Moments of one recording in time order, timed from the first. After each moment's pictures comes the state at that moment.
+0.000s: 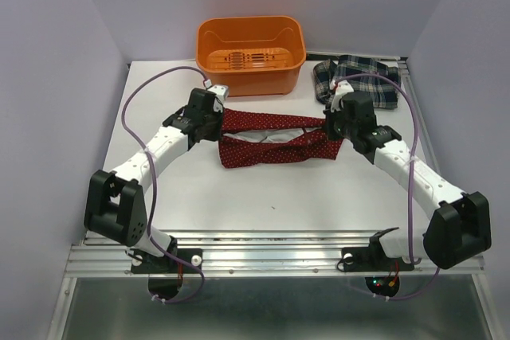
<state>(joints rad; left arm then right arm) -0.39 1.48 1.10 -0.44 -0.05 -0.11 0.36 1.30 1.00 -0.29 0.03 0.08</state>
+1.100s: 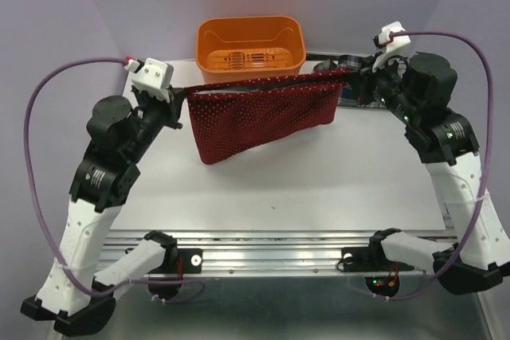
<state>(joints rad) -0.39 0.92 1.39 -0.52 -0.04 0.05 0.36 1.16 1.62 -0.60 -0.04 -0.06</state>
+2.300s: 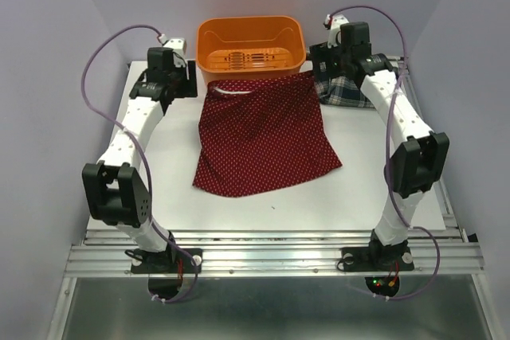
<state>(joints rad) -0.14 1.63 1.49 -0.48 -0.03 -0.05 0.25 1.92 1.92 -0.62 0.05 -0.08</state>
